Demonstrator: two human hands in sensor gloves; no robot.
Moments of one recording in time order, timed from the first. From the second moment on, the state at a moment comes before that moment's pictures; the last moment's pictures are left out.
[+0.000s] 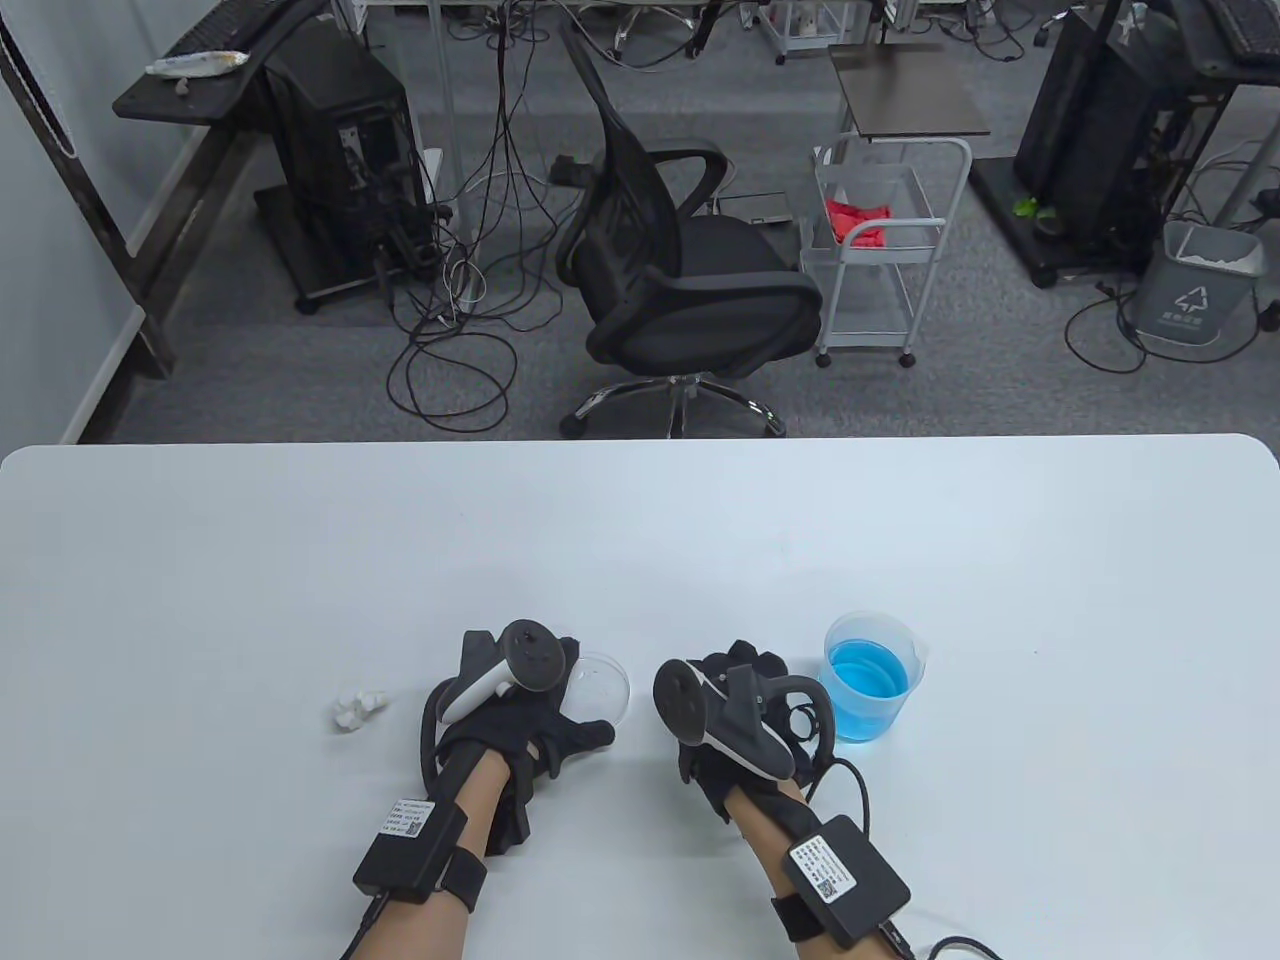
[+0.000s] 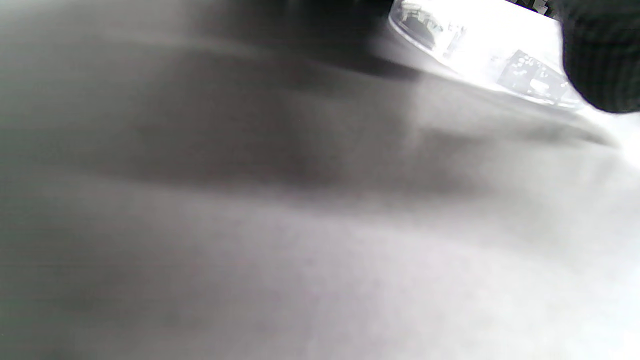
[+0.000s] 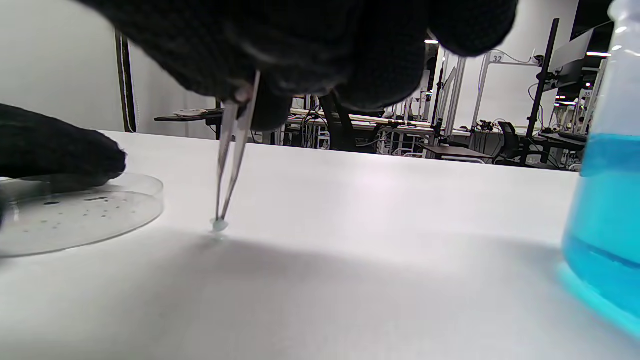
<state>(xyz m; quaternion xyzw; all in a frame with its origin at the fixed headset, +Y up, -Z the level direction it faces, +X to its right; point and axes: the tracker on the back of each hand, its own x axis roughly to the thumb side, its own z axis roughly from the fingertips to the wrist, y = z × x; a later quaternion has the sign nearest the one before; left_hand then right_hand) -0.151 -0.795 -0.408 -0.28 -0.08 0.17 0.94 0.063 -0.715 -0.359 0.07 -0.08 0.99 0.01</state>
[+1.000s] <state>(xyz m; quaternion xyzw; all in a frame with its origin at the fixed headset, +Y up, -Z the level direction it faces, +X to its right) -0.153 -0.795 -0.408 -0.29 -0.08 0.18 0.94 0.097 -0.719 -0.323 -0.02 -0.12 0.99 -0.04</state>
